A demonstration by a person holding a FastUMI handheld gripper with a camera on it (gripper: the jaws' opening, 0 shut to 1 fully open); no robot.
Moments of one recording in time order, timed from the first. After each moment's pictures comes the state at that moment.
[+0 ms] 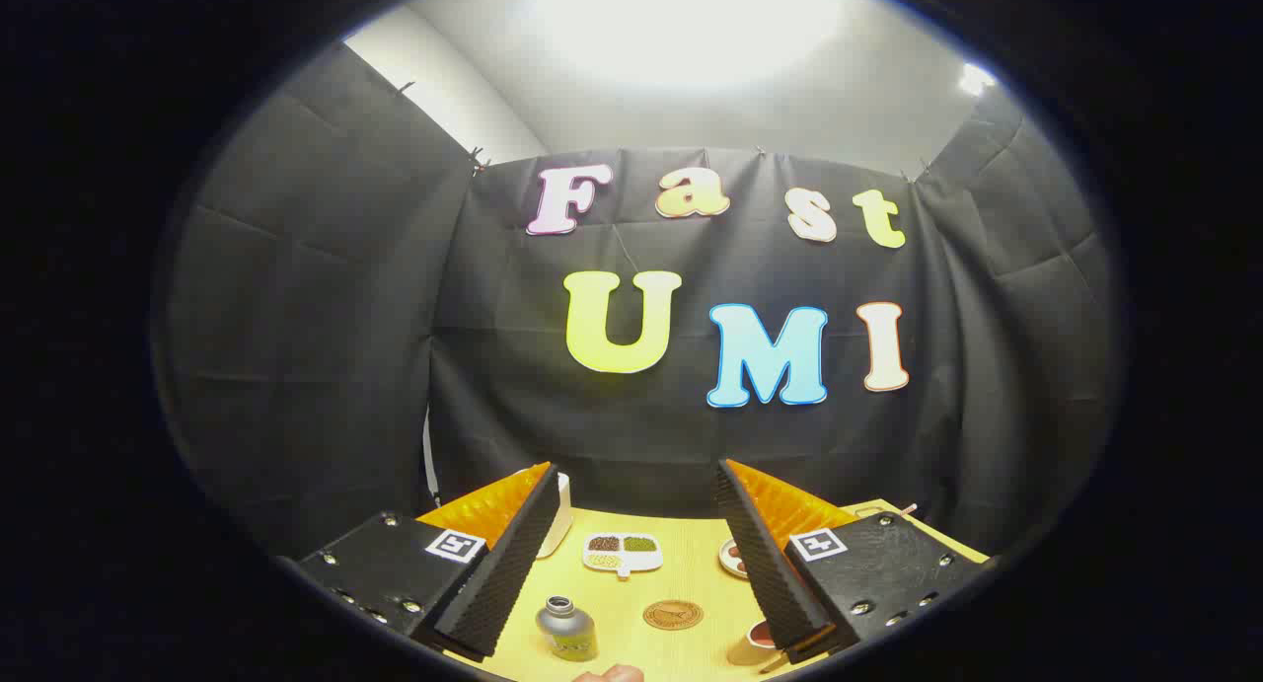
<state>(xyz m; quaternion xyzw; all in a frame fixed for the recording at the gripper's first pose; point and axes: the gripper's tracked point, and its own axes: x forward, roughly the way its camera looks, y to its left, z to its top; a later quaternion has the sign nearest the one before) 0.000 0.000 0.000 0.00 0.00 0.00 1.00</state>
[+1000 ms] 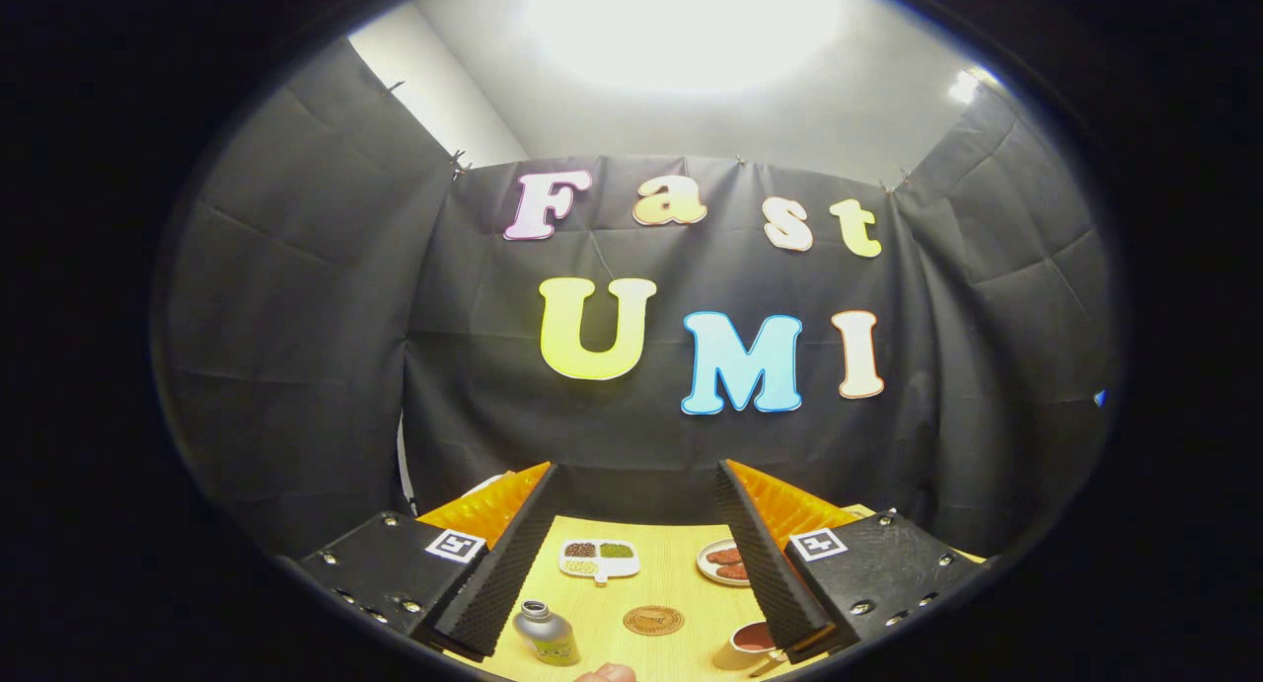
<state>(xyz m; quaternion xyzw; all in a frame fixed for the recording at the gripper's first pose) 0.004 -0.013 0.001 0.00 -0.02 -0.04 1.00</state>
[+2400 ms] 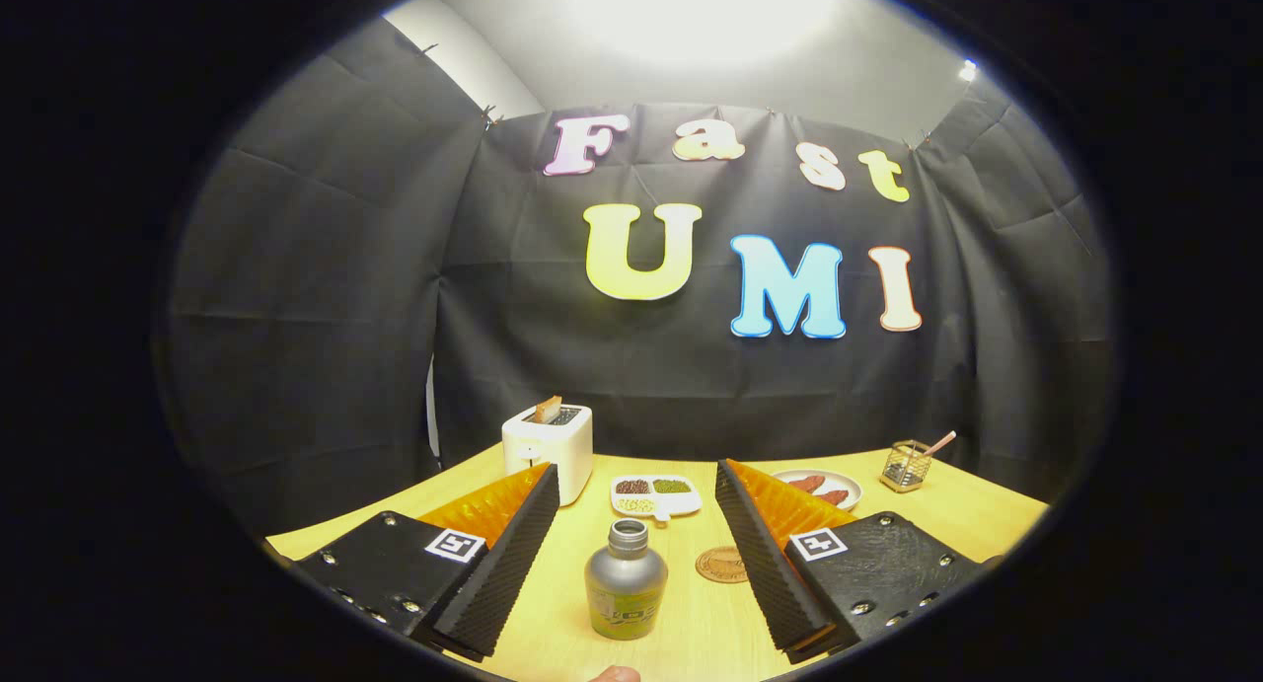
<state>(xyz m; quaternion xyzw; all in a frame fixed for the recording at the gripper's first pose) 0.012 0.075 -0.151 0.00 0.05 -0.01 1.00</state>
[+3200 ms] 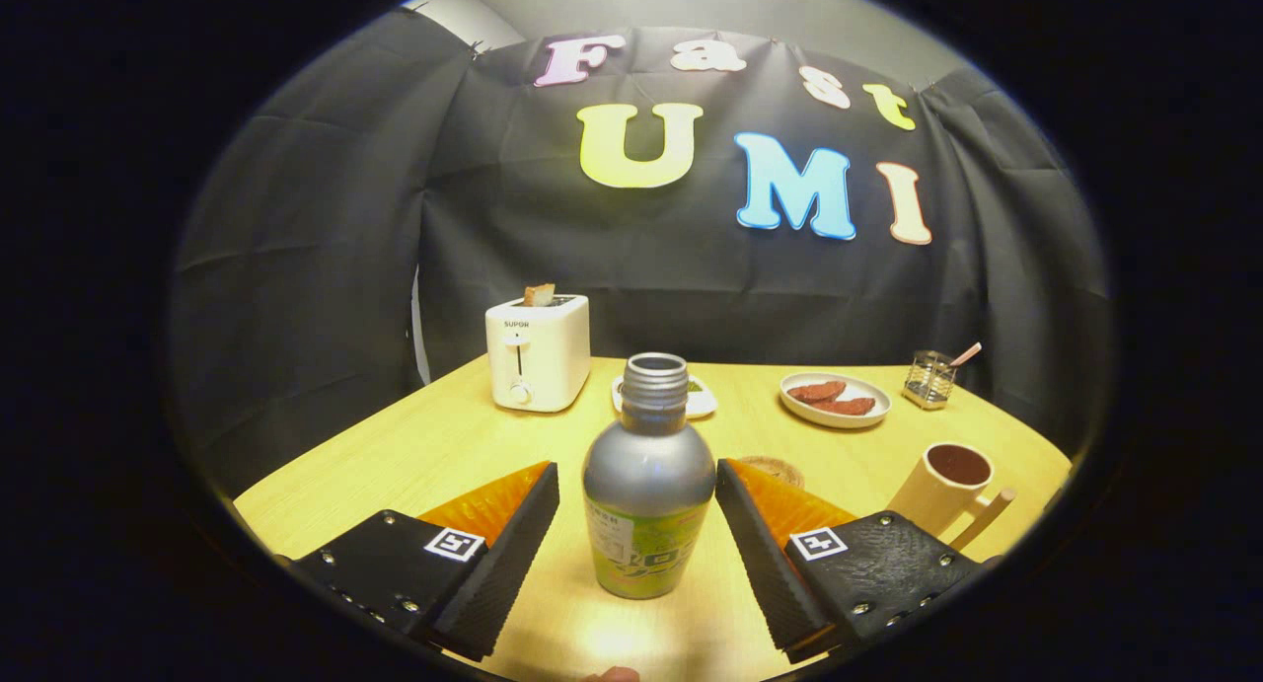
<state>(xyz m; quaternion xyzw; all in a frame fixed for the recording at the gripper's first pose) 0.030 0.093 -0.275 0.02 0.17 -0.01 0.98</state>
